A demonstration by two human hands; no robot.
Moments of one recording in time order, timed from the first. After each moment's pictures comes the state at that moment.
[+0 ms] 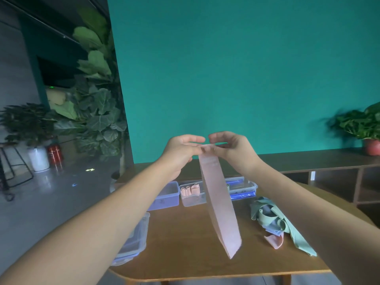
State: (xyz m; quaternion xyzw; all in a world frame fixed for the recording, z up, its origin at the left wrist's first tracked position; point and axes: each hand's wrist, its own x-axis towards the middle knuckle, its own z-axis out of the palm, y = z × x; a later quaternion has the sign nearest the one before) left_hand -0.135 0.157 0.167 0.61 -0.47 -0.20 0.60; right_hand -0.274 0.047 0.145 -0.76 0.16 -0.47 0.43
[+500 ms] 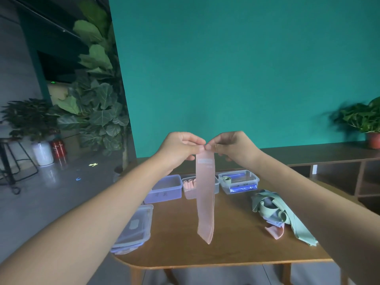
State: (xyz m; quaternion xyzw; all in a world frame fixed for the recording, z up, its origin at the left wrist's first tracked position) left_hand -0.124 0.176 0.163 0.63 -0.53 -0.16 0.54; right_hand -0.283 0.064 0.153 -0.81 0.21 -0.38 0.40
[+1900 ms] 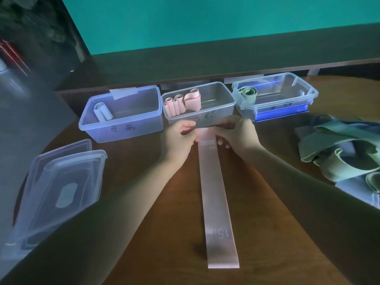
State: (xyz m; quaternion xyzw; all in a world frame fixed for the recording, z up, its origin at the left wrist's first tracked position) left_hand 0.031 -0.082 -0.190 0.73 -0.39 -0.13 0.54; right_hand -0.114 -0.185 -0.182 -0.73 0.39 -0.31 0.46
